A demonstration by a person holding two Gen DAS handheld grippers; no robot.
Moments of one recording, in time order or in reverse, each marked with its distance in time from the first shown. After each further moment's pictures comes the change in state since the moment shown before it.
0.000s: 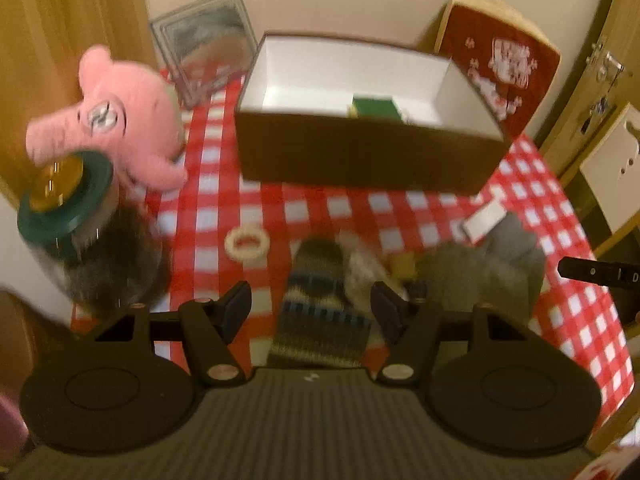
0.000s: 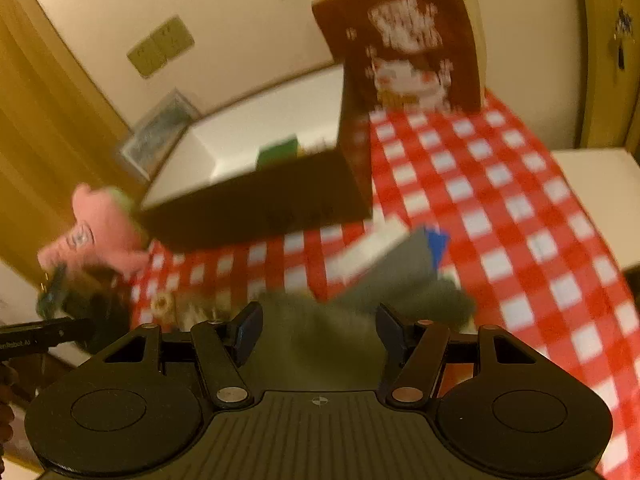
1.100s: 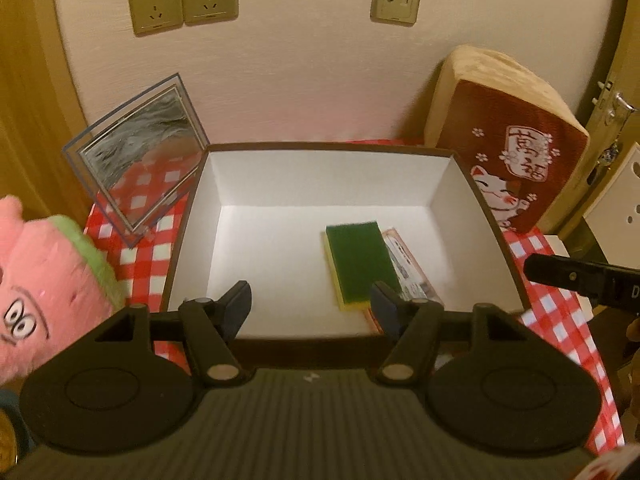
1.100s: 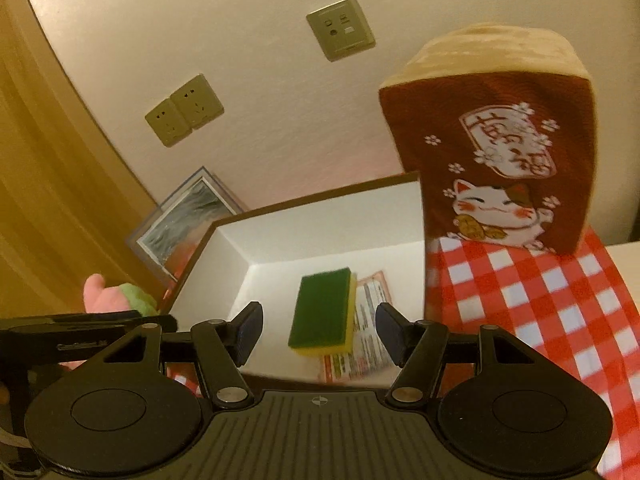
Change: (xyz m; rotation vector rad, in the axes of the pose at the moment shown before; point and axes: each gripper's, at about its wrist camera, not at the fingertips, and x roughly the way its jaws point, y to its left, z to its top) left arm 0.073 -0.037 0.172 0.058 -0.126 -0.029; right arm 0.073 0.024 0.157 -0.059 -0.141 0.118
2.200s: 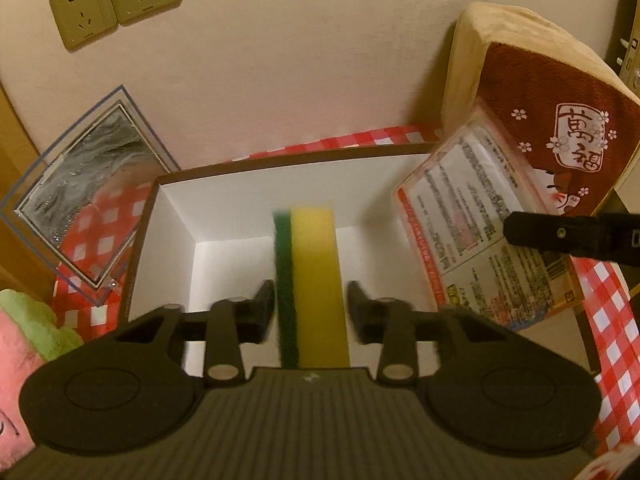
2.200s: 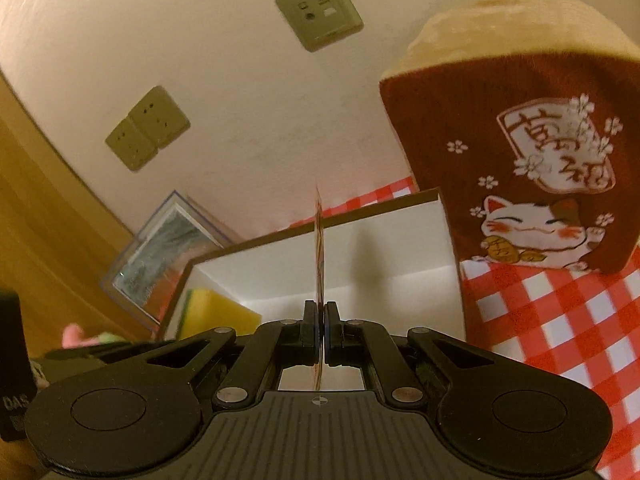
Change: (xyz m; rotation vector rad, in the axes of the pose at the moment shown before) left arm 0.110 -0.029 0.052 0.111 0.046 0.055; right arm 0.088 -0.012 0.050 0.107 0.014 0.006
